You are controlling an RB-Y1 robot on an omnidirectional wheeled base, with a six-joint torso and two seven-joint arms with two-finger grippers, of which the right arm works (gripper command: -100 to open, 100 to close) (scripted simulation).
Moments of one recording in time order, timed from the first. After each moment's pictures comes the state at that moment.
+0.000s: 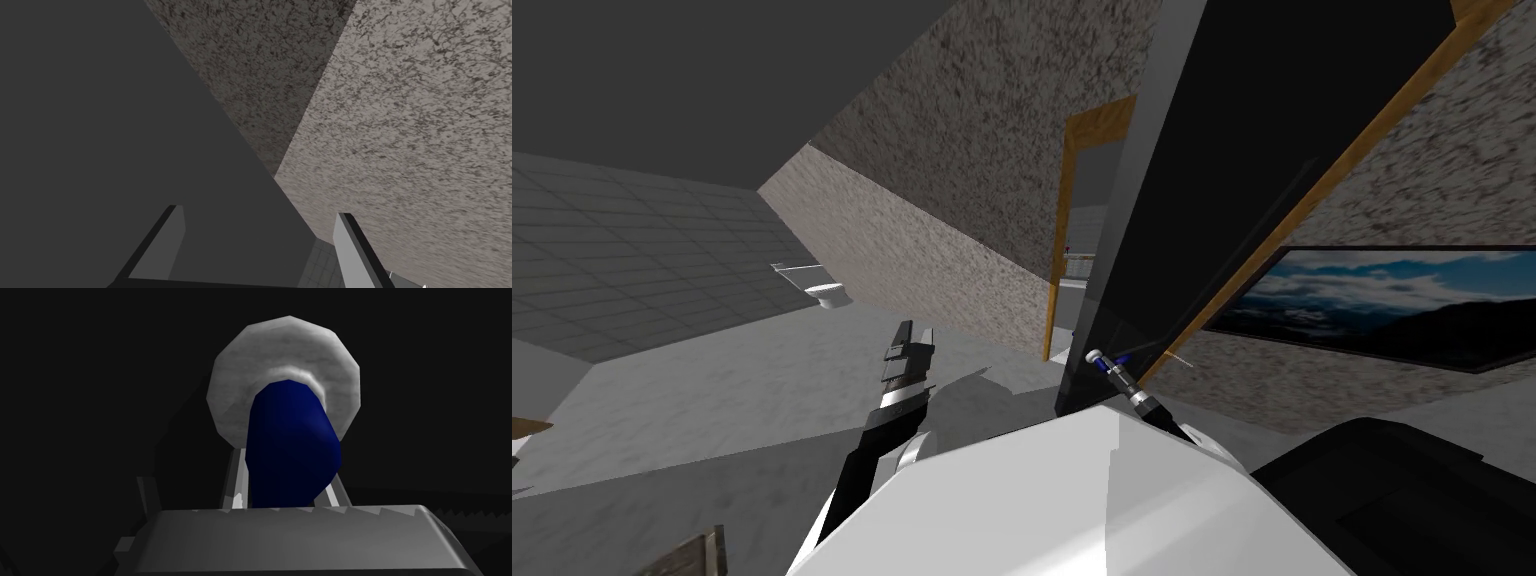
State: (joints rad) arm 0.21 -0.66 0.26 -0.73 -0.26 -1.12 -0.37
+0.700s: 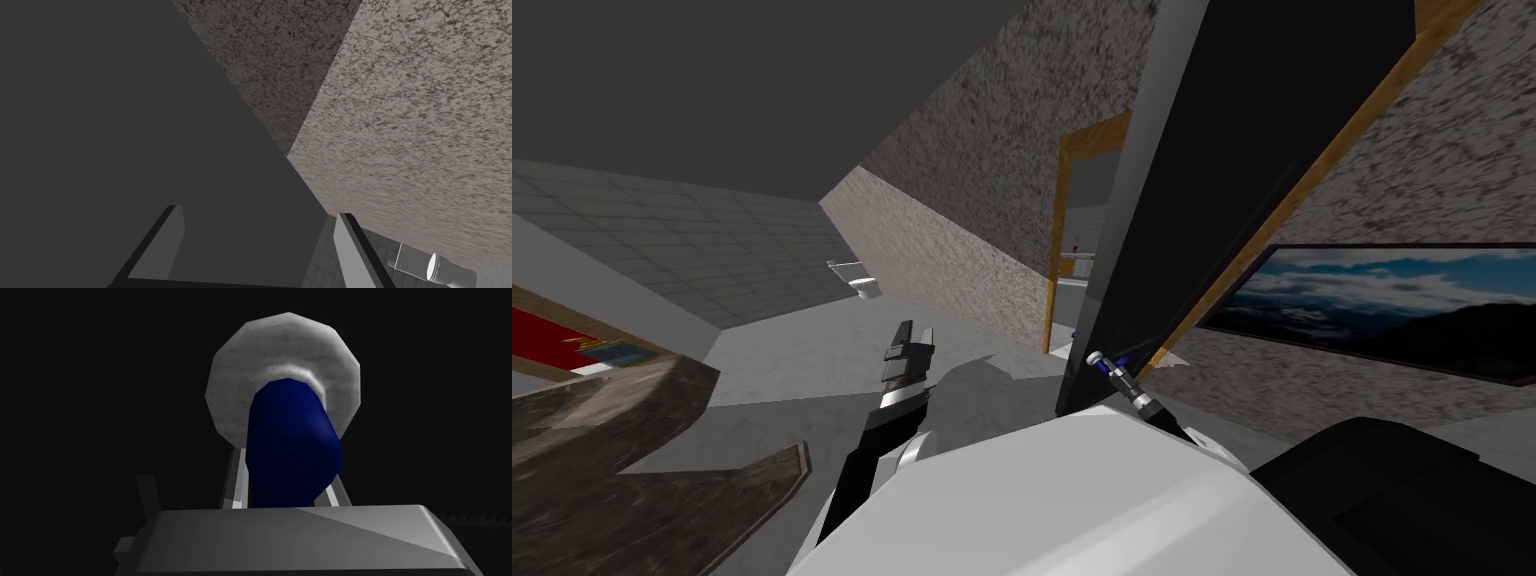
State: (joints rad) arm 0.23 -0.67 0.29 -0.73 -0.28 -1.16 -0.36
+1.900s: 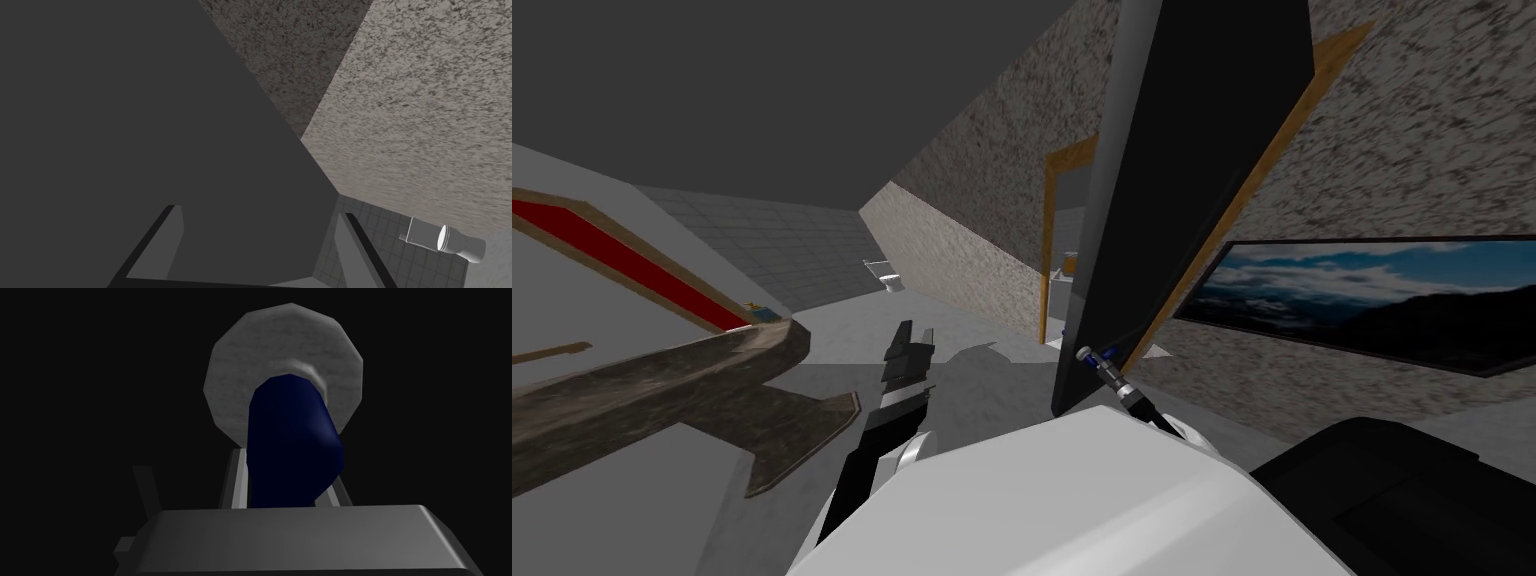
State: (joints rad) arm 0.23 -0.68 0.36 -0.92 -0.37 -1.01 -0.22
